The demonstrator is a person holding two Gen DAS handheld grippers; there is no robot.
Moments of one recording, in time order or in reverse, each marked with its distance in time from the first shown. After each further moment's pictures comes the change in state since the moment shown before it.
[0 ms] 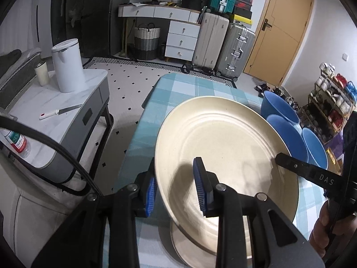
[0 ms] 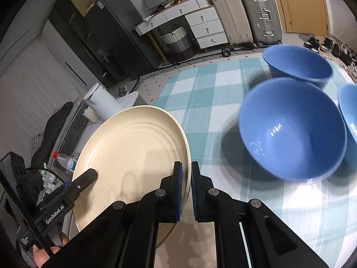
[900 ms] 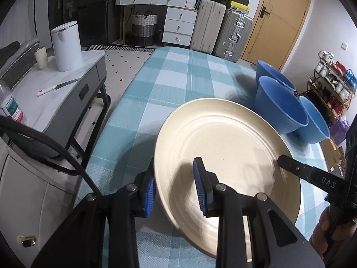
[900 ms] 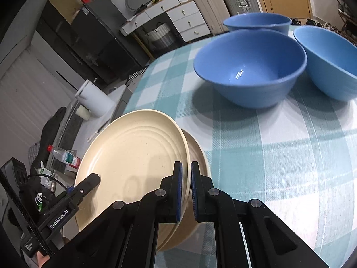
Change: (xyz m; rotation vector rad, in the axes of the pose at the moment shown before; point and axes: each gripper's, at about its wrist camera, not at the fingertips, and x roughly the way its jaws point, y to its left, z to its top) left arm 0.004 -0.023 -0.078 0.014 0.069 0.010; right arm -0.017 -0.043 -0.089 0.094 0.022 -0.036
